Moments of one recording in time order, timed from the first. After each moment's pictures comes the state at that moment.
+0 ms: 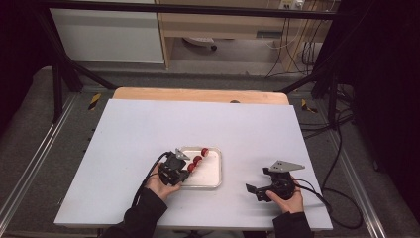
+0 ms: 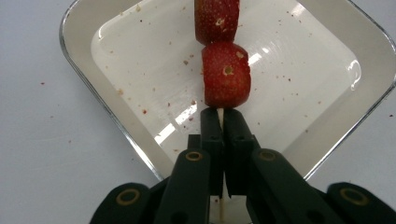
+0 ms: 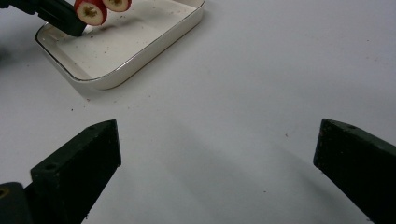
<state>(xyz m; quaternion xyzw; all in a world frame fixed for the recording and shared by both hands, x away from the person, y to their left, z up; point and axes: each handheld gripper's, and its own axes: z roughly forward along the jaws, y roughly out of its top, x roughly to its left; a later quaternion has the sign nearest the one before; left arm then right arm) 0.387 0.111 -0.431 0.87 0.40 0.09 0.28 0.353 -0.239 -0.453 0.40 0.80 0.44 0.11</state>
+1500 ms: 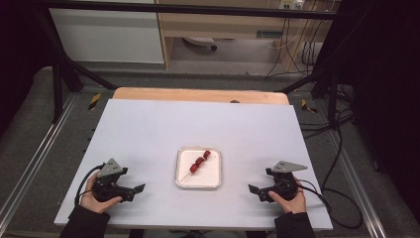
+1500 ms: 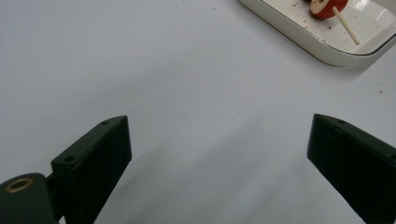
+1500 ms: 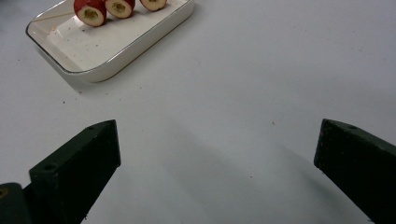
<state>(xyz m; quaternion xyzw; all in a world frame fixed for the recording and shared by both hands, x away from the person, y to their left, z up) 0.344 0.286 -0.444 0.82 0.39 0.14 0.40 0.352 -0.246 -0.454 0.40 0.80 0.43 0.11</state>
